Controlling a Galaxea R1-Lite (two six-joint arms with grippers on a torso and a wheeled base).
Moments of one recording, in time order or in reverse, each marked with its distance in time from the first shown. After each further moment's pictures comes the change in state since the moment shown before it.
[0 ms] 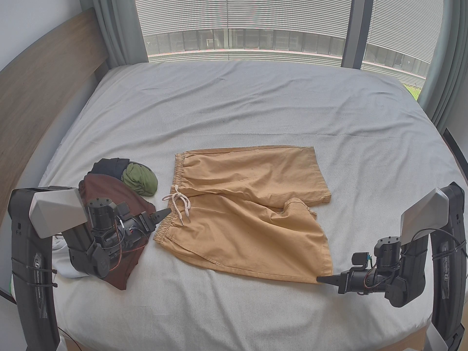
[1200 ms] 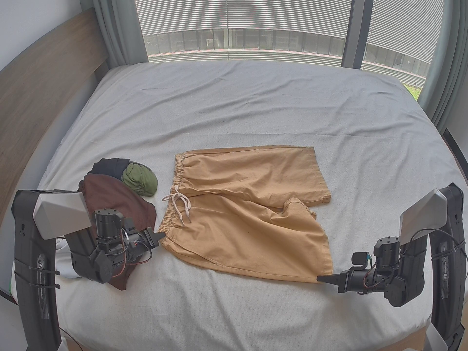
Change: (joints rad) left arm -0.020 0.020 0.037 0.130 0.007 -0.006; right arm -0.006 0.014 -0.016 -0.002 -0.002 -0.001
